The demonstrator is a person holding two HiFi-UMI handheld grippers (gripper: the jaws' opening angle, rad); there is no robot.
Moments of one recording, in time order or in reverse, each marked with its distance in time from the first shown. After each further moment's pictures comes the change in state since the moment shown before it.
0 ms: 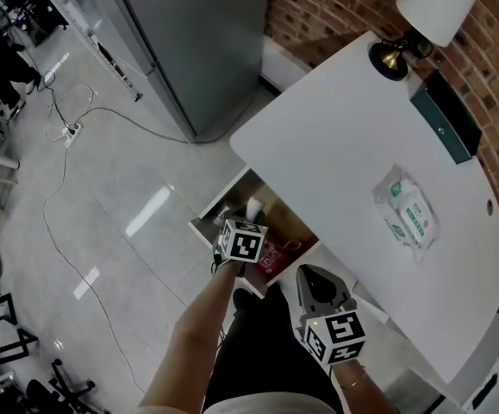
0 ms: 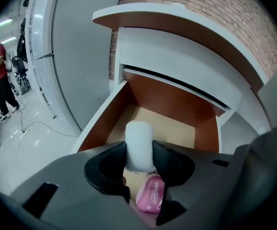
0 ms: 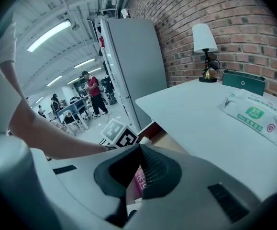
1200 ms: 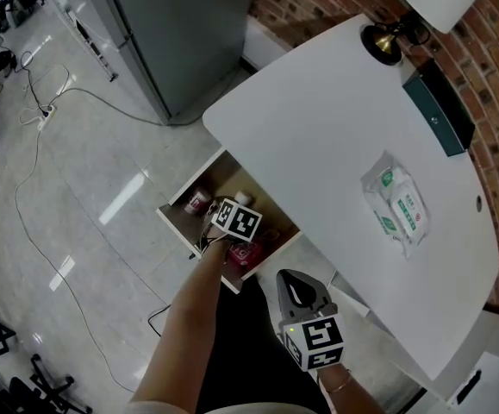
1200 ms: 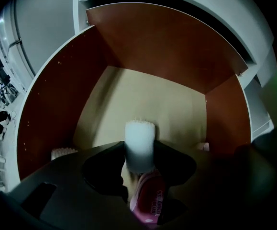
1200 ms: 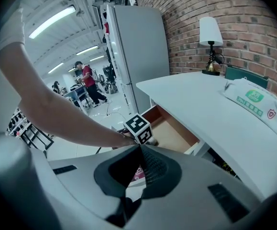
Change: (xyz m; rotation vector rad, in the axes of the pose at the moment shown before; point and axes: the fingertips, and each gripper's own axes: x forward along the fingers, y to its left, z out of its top) left arm 0.089 -0.023 -0.061 0.126 0.257 -0.035; right arm 0.012 -0.011 -0.060 -0.071 0.118 -0.017
